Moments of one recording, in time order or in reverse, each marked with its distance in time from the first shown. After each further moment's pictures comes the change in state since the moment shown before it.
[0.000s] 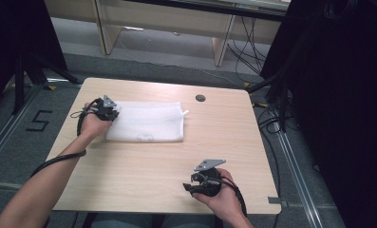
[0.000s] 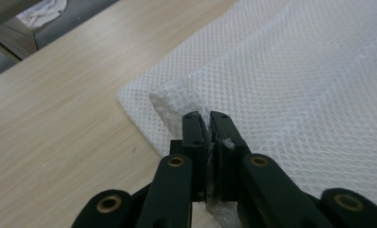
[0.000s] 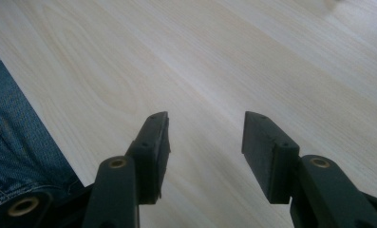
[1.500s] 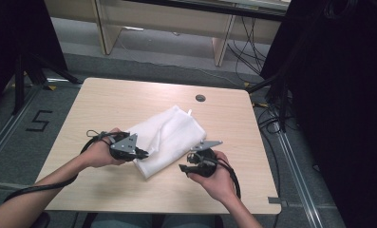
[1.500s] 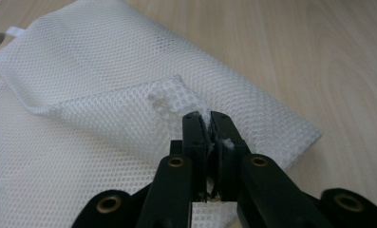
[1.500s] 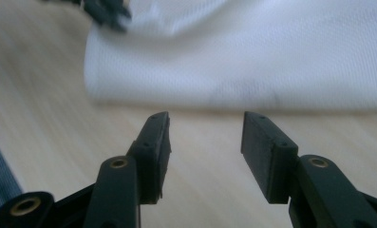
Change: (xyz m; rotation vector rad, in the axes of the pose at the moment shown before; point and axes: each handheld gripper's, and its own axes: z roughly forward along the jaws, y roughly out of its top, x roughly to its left) left arm -0.136 0.001 -0.062 -0.212 -0.688 0.602; right arm -0.014 0.055 0.004 -0.055 -0.024 0.032
